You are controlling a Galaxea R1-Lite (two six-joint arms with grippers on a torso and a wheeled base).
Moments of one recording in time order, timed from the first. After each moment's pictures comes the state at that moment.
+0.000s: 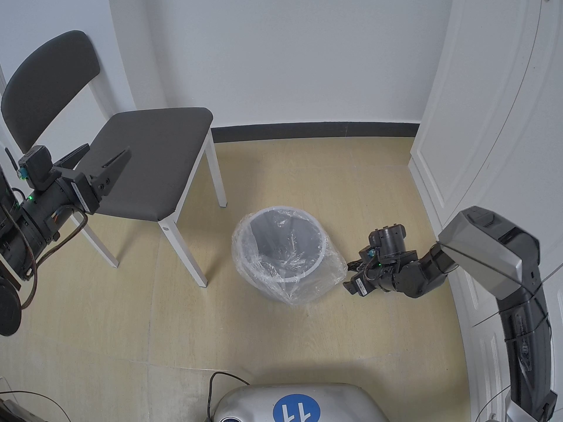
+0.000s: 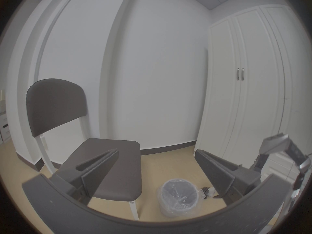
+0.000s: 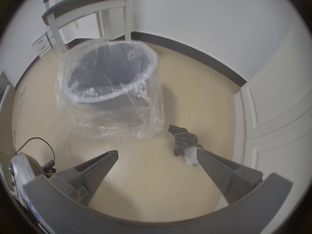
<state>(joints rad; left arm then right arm) -0.08 1.44 -0.52 -1.12 -0.25 -0.04 0.35 2.54 -1.37 -0.48 -0.14 -0.29</state>
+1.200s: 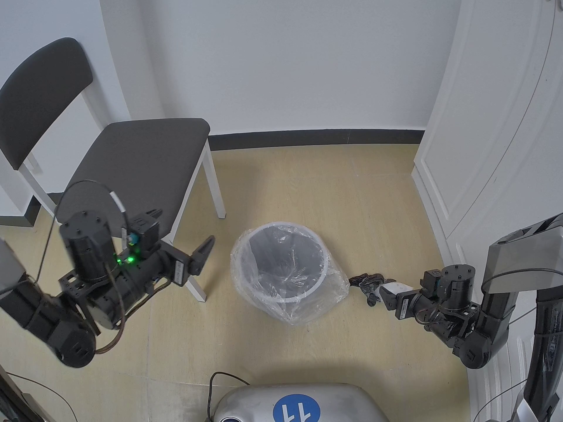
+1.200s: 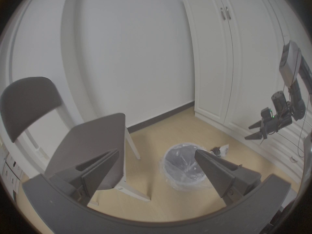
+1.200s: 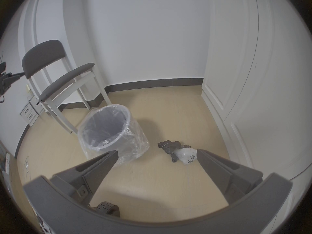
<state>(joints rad) -0.42 1.77 -0.43 -1.25 0.09 0.28 0.37 2.26 -0.37 -1.54 -0.22 0.13</state>
